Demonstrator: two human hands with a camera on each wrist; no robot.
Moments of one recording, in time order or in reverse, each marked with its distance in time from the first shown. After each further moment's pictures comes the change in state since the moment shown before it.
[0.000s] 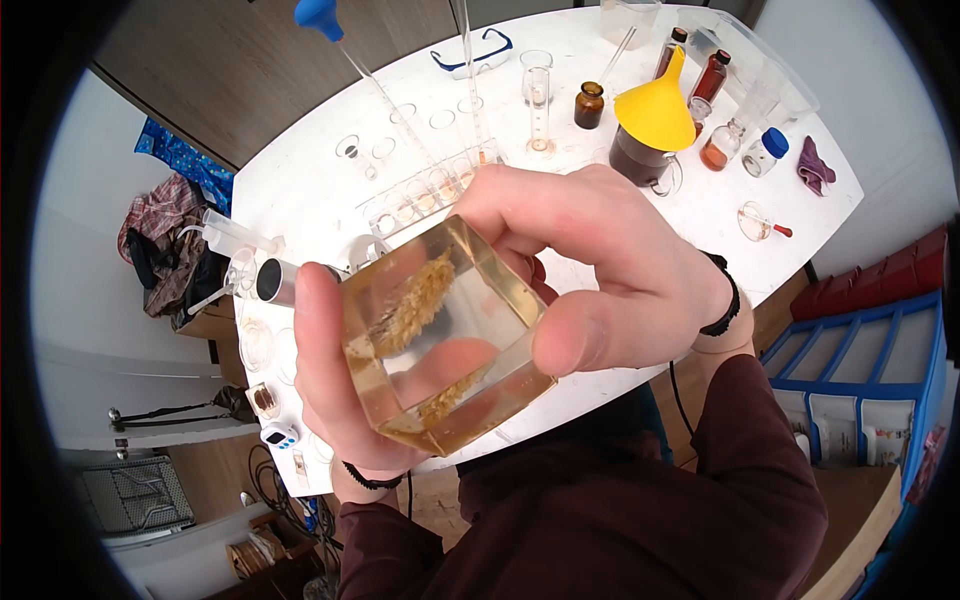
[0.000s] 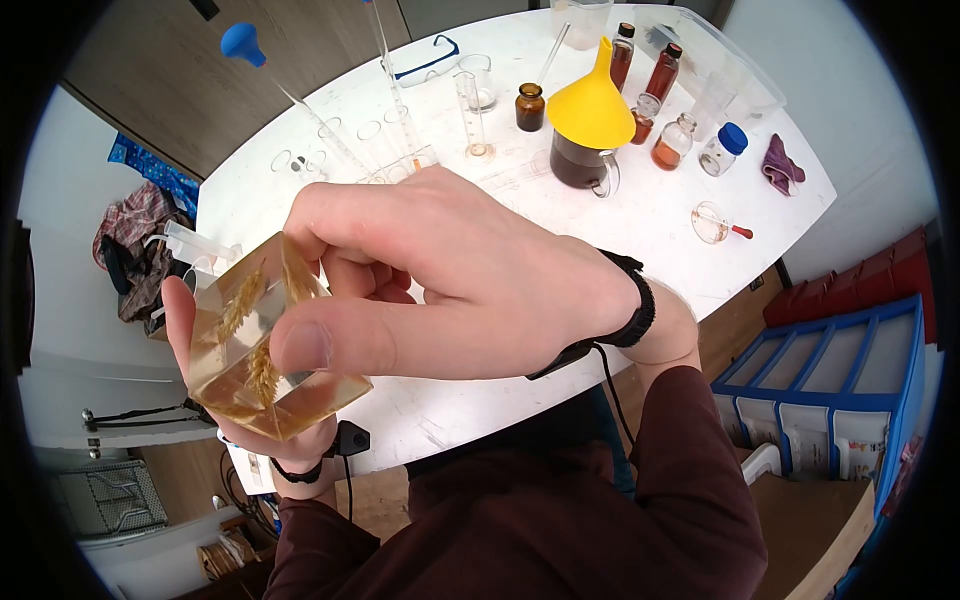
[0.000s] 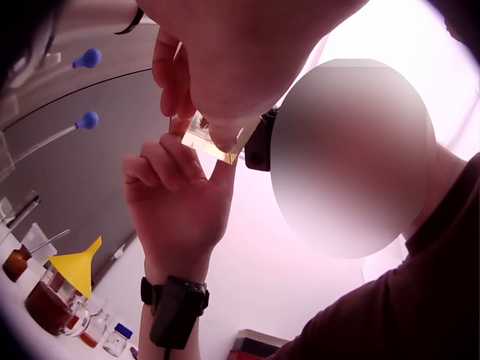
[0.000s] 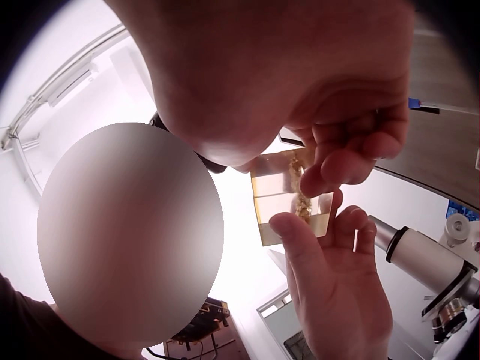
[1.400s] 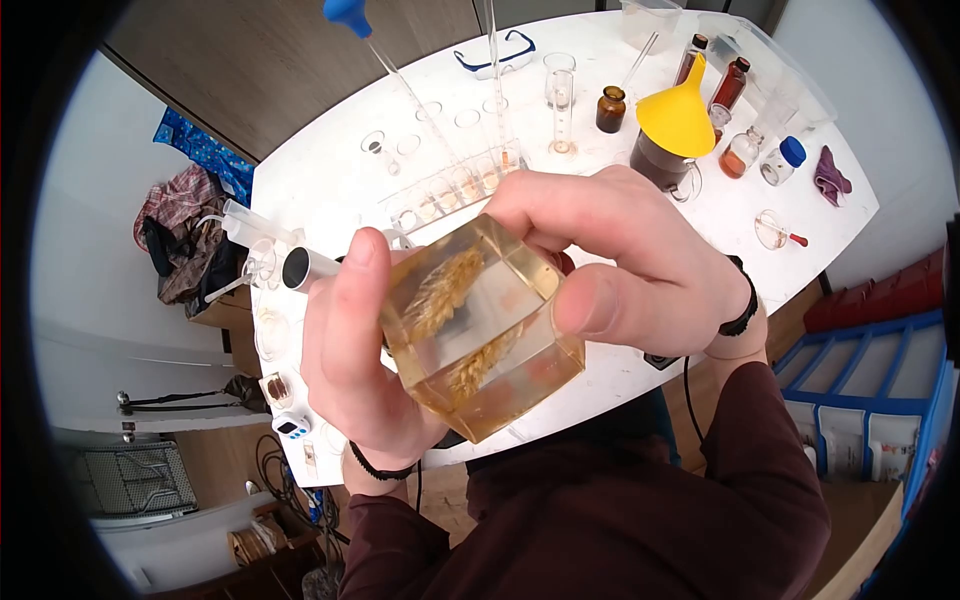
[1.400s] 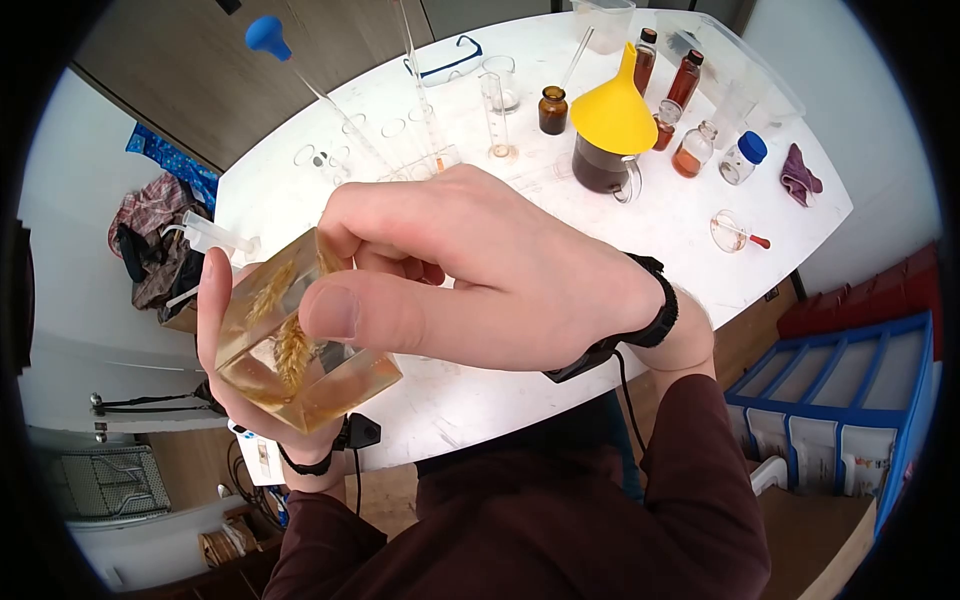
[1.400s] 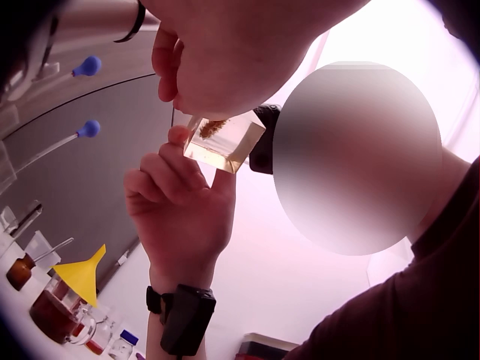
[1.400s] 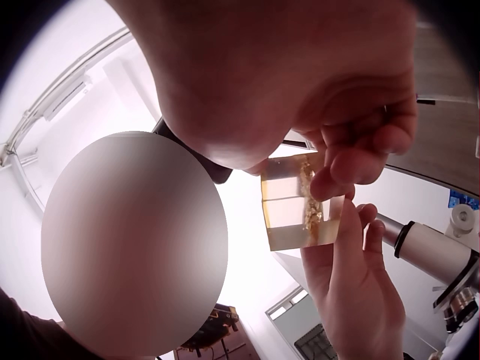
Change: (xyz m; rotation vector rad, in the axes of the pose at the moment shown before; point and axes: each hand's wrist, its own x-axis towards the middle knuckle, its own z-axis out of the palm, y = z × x) left_hand -0.010 -0.006 -0.015 0.396 -0.029 -0.005; right_hand 0.000 -0.009 -0.003 -0.083 -0.038 0.094
